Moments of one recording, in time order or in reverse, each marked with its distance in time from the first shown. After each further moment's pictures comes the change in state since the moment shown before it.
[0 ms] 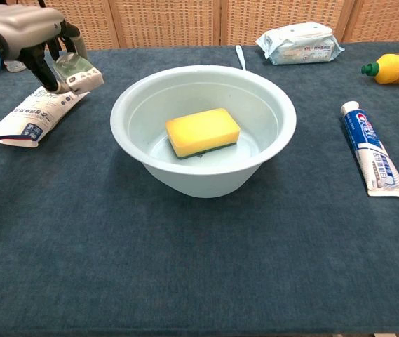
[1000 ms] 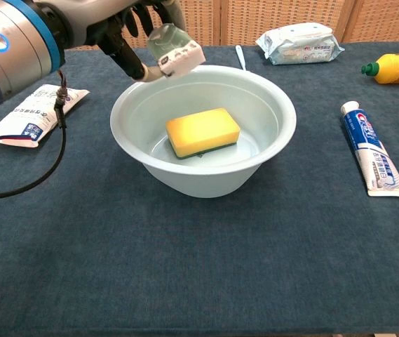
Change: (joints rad) left arm -0.014 -0.153 0.012 -0.172 0.332 0.068 -0.070; right arm -0.004 0.010 0.004 -0.001 0.002 0.016 0.022
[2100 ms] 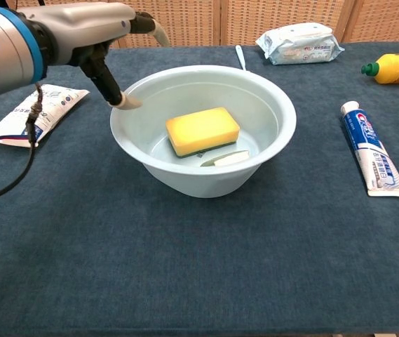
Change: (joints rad) left arm -0.015 0.130 -0.019 -0.105 -0.260 -0.072 0.141; right arm -0.002 -0.001 -0.001 0.005 -0.005 -0.001 -0.003
